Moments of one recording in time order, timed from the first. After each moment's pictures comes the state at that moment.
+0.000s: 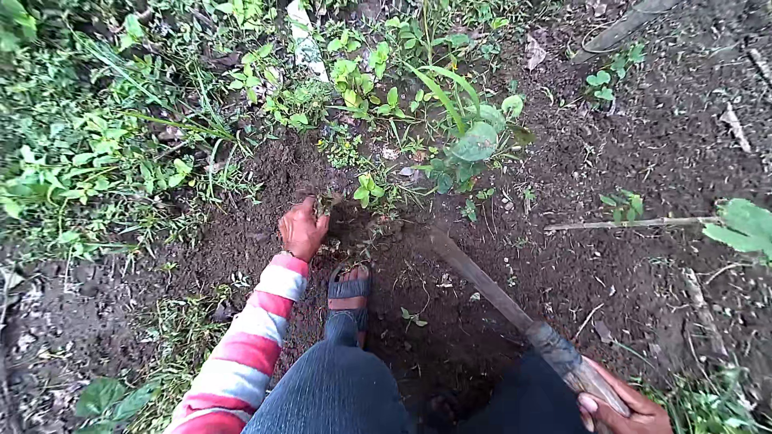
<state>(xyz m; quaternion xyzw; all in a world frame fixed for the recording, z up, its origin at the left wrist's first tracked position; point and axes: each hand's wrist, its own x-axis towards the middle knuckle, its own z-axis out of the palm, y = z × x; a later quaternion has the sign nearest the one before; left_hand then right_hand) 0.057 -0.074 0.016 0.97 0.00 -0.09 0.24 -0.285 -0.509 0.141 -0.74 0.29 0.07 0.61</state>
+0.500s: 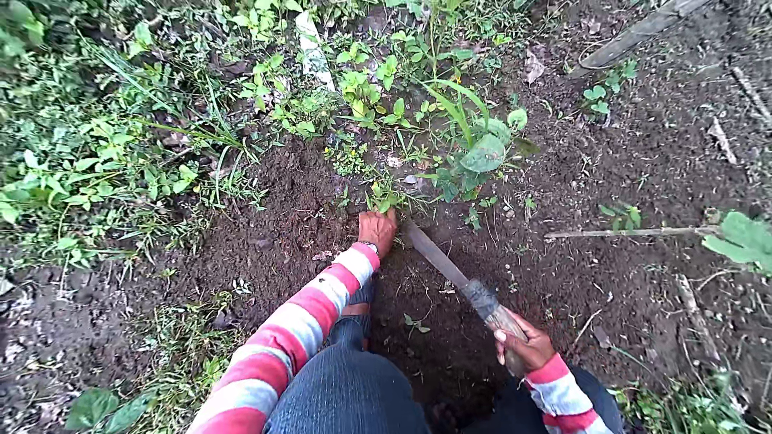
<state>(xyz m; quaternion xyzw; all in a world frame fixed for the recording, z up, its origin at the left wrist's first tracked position) 0.069 -0.197 -0.023 0.93 -0.20 -0.29 0.03 -0.199 -0.440 0.056 -0.61 0.38 0.12 0.68</state>
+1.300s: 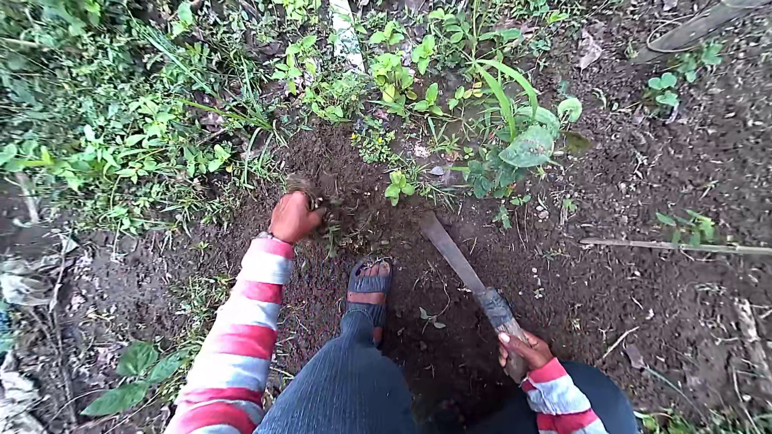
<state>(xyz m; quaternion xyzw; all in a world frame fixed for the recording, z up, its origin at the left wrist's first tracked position) 0.088 -0.006 0.035 0.91 0.06 -0.21 0.35 -0.212 -0.432 0.023 -0.52 0.47 0.19 0.69</state>
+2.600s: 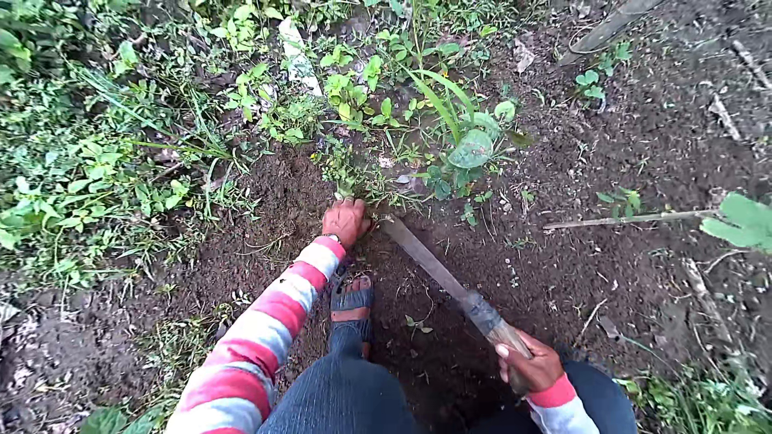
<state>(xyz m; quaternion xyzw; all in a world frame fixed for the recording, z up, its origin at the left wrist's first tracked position) 0.101 -0.139 -0.024 0.95 -0.17 -0.23 0.09 -0.228 -0.416 0.068 -0.66 0.38 0.06 0.65</state>
